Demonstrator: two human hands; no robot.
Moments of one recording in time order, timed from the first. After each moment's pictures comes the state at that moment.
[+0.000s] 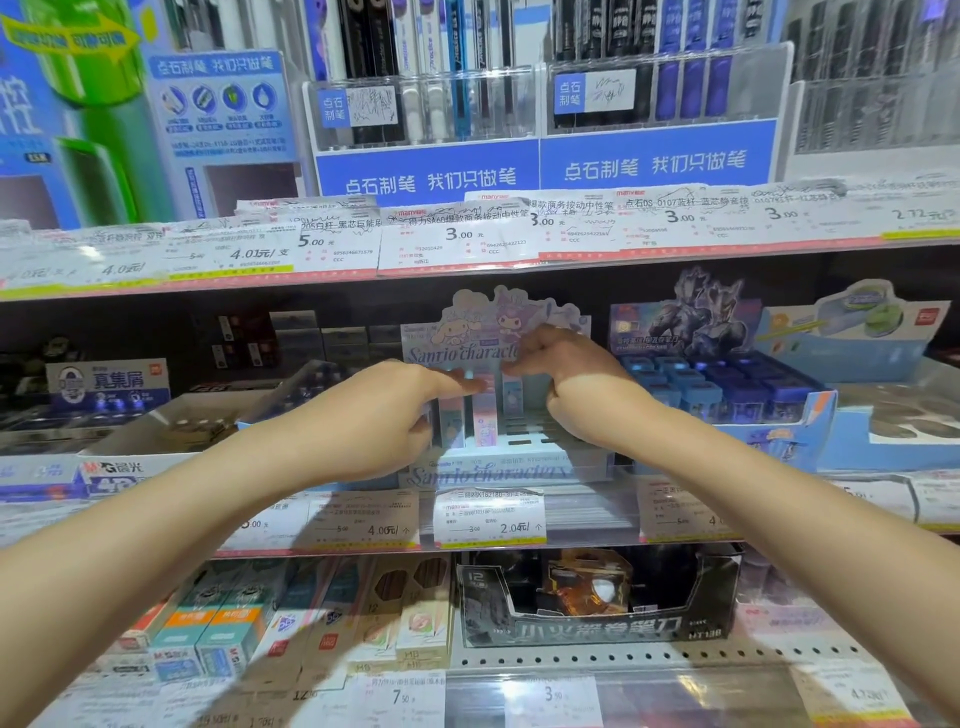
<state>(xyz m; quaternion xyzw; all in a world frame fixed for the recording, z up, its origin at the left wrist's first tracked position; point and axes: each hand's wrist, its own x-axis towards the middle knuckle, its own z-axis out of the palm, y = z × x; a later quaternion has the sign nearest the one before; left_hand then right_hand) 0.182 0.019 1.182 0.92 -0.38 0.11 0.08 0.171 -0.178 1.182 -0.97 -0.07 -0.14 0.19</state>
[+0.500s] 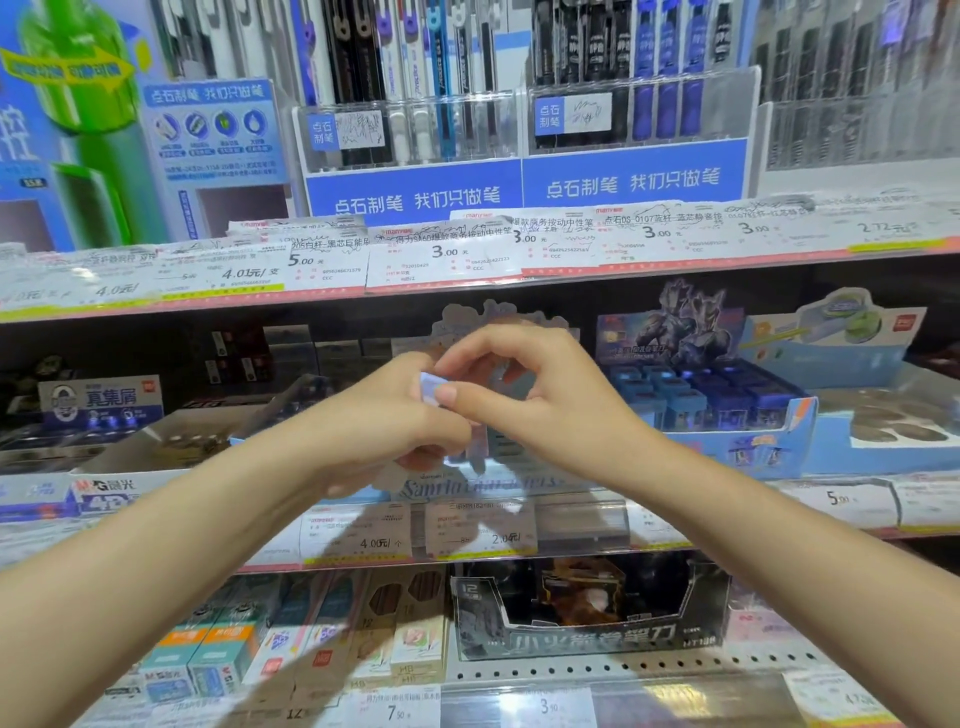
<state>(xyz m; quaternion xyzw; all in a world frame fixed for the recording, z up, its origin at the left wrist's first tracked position) 0.156 0.002 1.194 0.78 -0.33 -0.12 0.51 0.110 -0.140 1.189 -0.81 -0.27 -0.29 0.42</state>
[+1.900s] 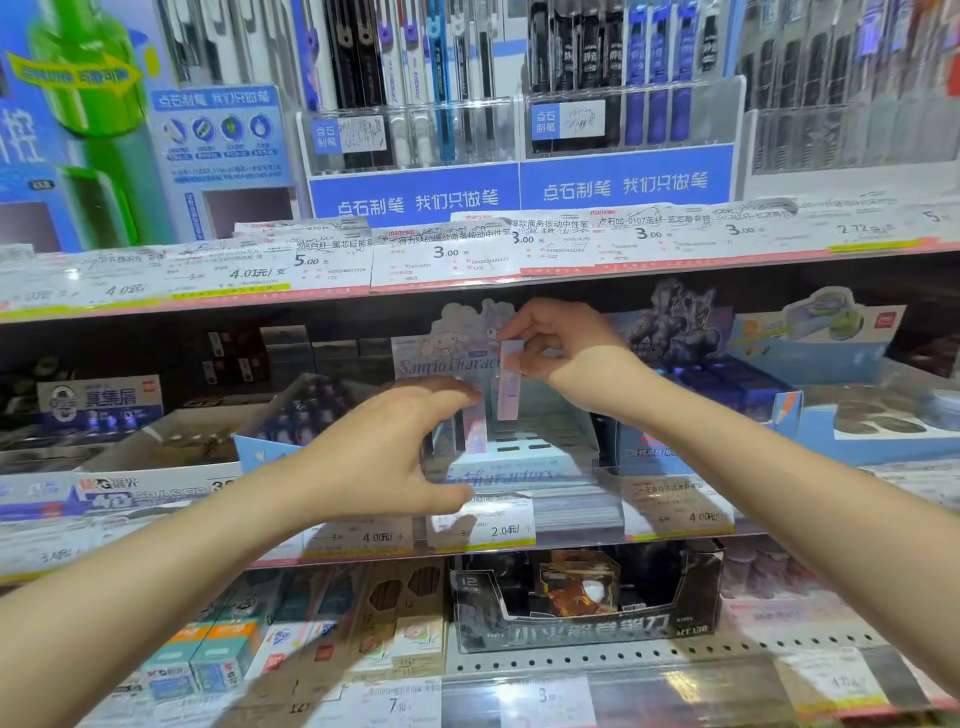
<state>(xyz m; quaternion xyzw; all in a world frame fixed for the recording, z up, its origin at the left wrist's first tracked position) 0.174 0.018 1.167 0.87 -0.46 0.17 0.08 0.162 -0.182 1.191 -0.86 -0.14 -0.26 0.41</state>
